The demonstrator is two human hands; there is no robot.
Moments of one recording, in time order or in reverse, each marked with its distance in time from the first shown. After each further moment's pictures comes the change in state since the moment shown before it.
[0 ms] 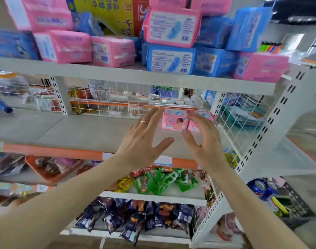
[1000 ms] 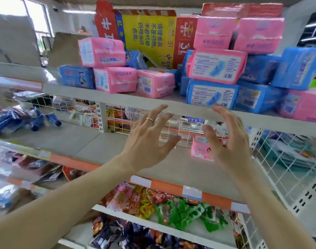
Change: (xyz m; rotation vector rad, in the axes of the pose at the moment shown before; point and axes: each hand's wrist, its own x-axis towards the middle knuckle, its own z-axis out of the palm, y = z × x) left_hand 0.027 -0.050 -0.082 0.132 0.295 0.039; right_hand 0.085 -0.068 0.015 0.116 0.115 -0.195
